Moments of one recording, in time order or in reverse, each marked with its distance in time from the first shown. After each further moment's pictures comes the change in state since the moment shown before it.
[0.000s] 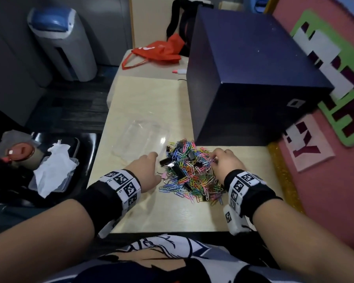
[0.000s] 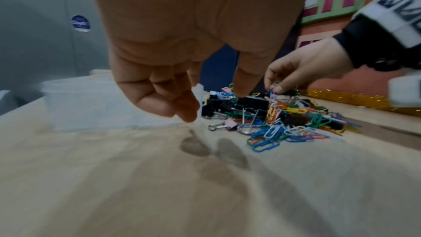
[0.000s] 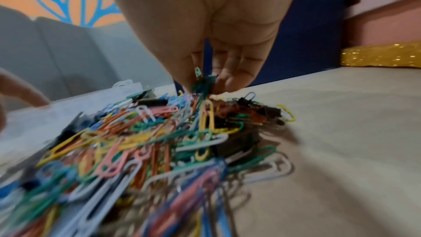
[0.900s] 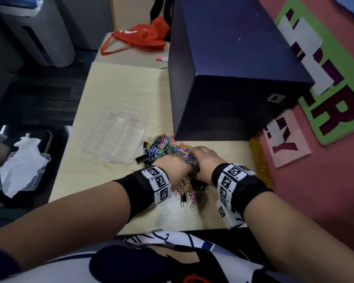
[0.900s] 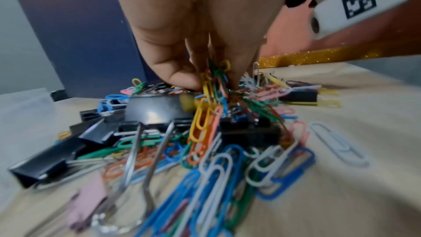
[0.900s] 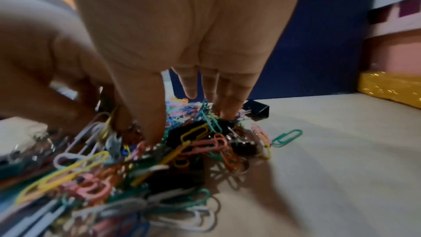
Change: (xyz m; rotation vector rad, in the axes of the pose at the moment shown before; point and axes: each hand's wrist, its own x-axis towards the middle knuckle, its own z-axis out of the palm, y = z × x) left_hand 0.034 0.111 0.024 0.411 -0.002 0.551; right_hand 0.016 0.019 -0.011 -0.151 -0.308 -0.189
